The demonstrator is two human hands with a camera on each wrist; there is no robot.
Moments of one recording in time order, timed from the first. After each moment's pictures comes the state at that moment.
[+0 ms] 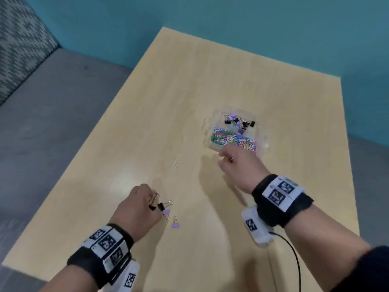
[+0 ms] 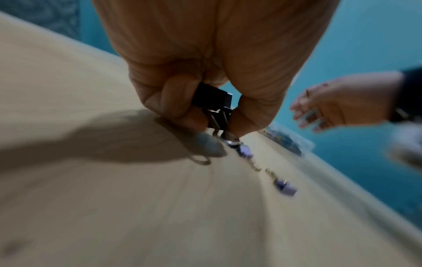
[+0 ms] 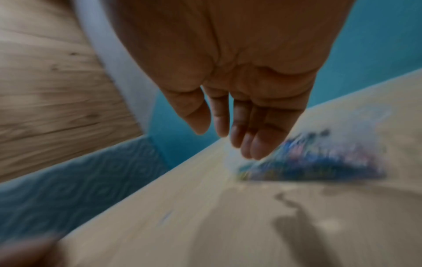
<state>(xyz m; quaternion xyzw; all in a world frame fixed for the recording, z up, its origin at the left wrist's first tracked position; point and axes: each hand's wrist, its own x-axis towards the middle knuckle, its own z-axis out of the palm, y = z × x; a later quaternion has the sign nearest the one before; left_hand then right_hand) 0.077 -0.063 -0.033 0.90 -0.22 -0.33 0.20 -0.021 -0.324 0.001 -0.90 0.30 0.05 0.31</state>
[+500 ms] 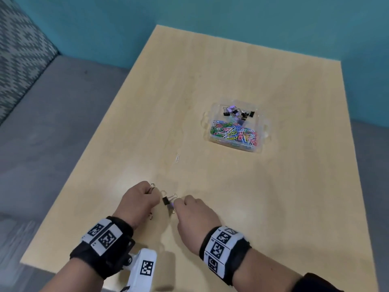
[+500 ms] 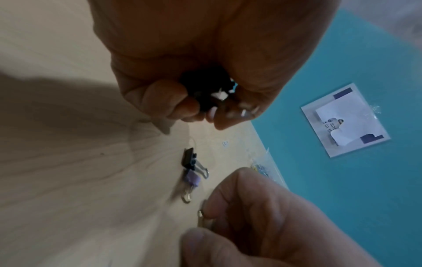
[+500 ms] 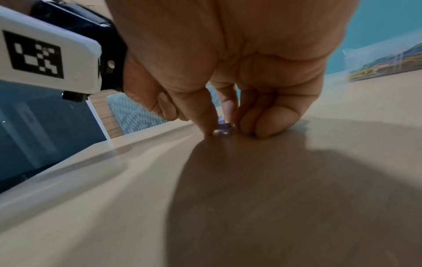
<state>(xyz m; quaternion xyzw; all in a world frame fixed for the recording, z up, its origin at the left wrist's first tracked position) 0.085 -0.061 -0.031 0.84 -0.07 -0.38 0.38 -0.051 -0.165 -0.041 -0.95 0.15 0.16 0.22</state>
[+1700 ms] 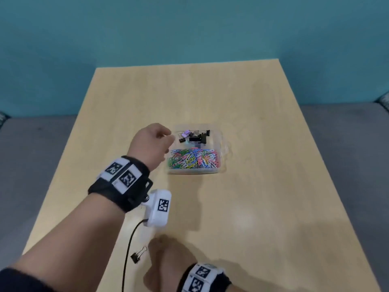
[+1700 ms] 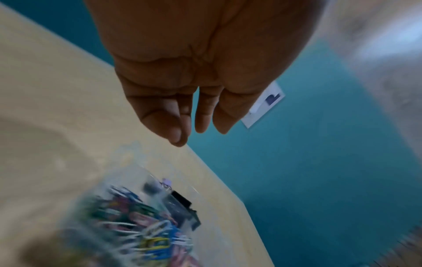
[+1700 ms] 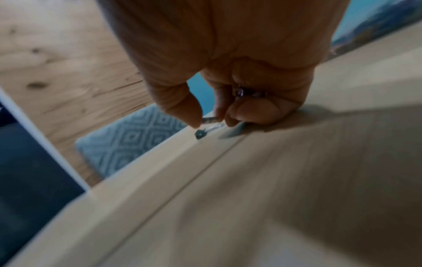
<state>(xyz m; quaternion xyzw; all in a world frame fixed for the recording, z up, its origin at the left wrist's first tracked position) 0.129 -0.304 0.036 0.82 -0.32 -0.28 0.38 -0.042 -0.201 -0.051 -0.83 0.28 0.22 0.44</state>
